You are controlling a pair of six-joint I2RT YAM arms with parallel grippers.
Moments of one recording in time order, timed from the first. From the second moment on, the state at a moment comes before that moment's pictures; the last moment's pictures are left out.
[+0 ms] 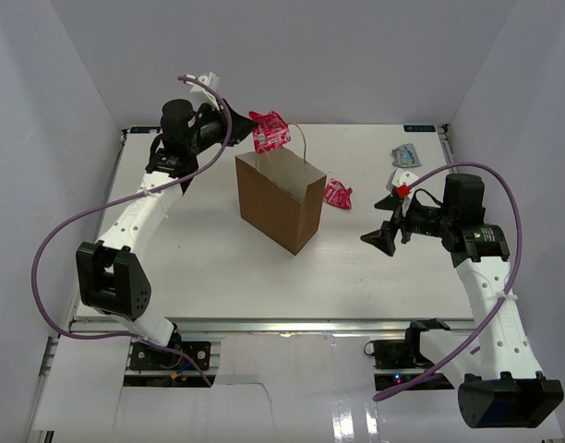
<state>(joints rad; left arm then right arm) -0.25 1.59 1.45 0.08 0.49 -0.47 0.05 0.92 1.03 -0.74 -0.96 -0.66</state>
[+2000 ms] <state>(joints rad) -0.30 0.69 0.92 -0.35 0.02 -0.34 0.21 2.02 1.47 -0.39 -0.24 0.18</state>
